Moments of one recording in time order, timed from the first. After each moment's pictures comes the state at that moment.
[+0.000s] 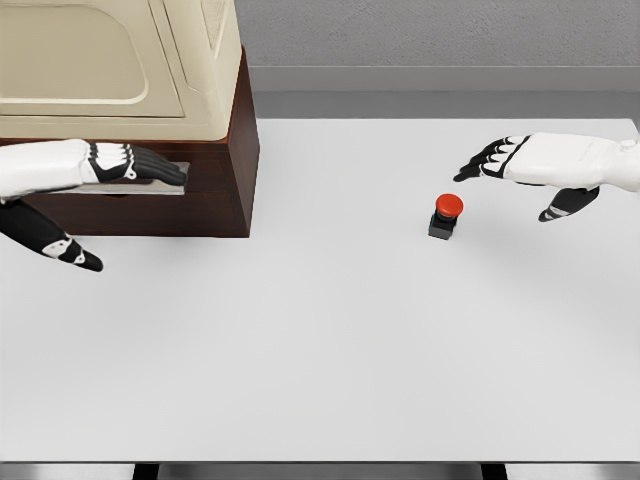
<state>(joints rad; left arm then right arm) -0.88 1.28 -0.91 -1.77 0.52 -0.61 -0.60 -0.82 -1.01 0.77 -1.52 0.21 -0.54 0.61</state>
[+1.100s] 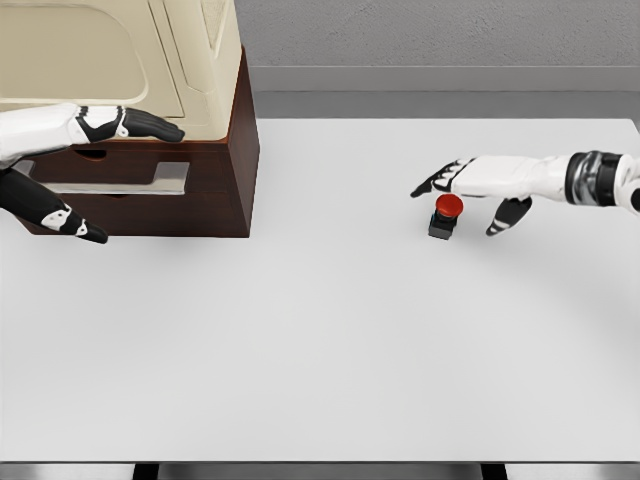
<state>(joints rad) -0.80 1.24 -0.75 -1.77 0.58 -0.57 -0.61 -0.86 -0.78 0.88 -1.26 0.25 -0.54 0.61</state>
